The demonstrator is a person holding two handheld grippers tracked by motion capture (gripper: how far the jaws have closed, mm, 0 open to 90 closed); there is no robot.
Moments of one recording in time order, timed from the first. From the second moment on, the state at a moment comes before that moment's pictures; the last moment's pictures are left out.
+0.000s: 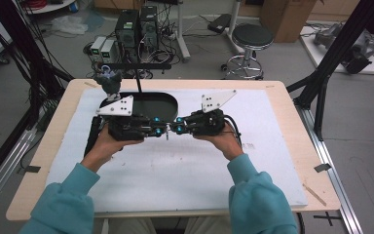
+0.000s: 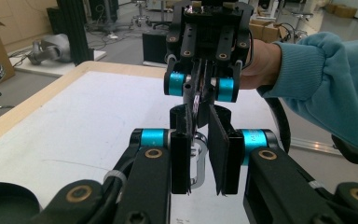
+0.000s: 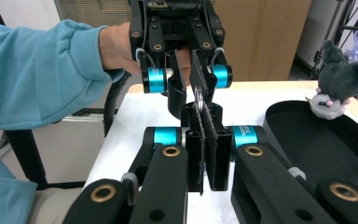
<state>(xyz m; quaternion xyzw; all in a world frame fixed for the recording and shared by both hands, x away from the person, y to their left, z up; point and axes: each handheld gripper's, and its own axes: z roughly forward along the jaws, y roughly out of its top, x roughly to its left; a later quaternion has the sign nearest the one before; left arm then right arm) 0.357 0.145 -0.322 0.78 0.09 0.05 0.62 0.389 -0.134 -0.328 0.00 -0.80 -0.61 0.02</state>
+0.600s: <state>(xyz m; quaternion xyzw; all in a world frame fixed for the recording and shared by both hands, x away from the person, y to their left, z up) 0.358 0.146 -0.323 0.78 0.09 0.06 0.61 0.390 -0.132 -0.329 0.00 -0.79 -0.61 0.02</state>
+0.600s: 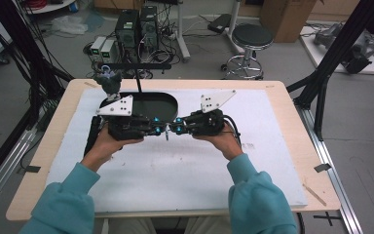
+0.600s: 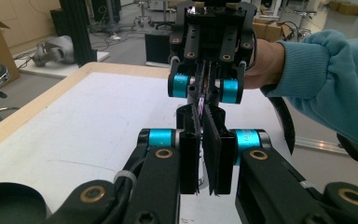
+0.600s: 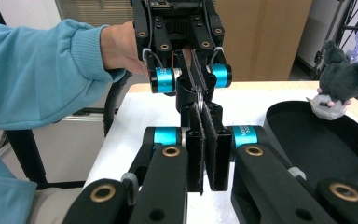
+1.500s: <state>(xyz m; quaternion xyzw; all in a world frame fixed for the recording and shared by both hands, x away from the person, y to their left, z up) 0.354 0.144 -0.321 0.79 0.09 0.08 0.60 0.392 -0.133 -0.331 -0.02 -0.78 -0.62 0.01</state>
